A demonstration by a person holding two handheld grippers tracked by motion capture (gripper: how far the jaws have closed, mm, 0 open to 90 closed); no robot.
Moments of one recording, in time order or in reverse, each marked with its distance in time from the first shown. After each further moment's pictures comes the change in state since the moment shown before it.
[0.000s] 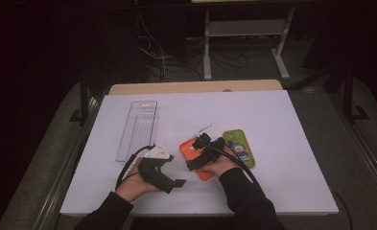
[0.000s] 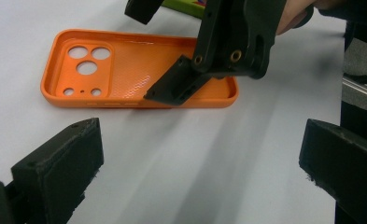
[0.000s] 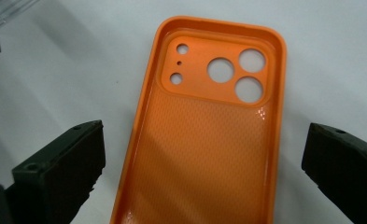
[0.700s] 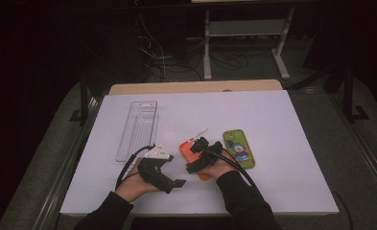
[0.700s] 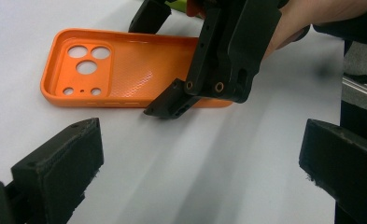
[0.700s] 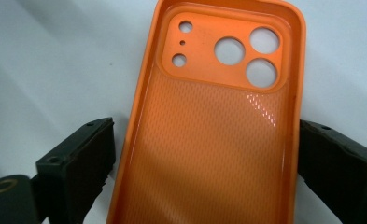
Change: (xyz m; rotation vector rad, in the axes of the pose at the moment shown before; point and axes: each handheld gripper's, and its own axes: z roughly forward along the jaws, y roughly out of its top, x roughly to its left) left arm -0.001 -0.001 0.001 -0.009 -0.004 -0.021; right arm 0.008 -0.006 0.011 0.027 -0.034 0.002
